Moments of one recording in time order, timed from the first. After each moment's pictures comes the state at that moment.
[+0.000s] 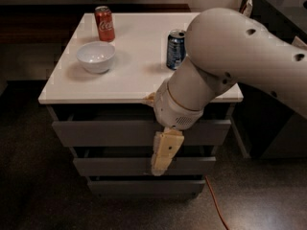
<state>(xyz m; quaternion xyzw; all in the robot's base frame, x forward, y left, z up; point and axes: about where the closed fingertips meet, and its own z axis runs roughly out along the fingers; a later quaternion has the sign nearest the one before) 0.426 -0.011 0.845 -0.73 0.64 0.12 0.20</state>
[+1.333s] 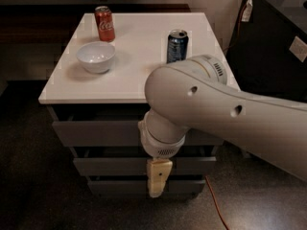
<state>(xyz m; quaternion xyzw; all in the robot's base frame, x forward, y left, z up) 0.412 -0.003 0.776 -0.75 0.65 0.04 0.14</state>
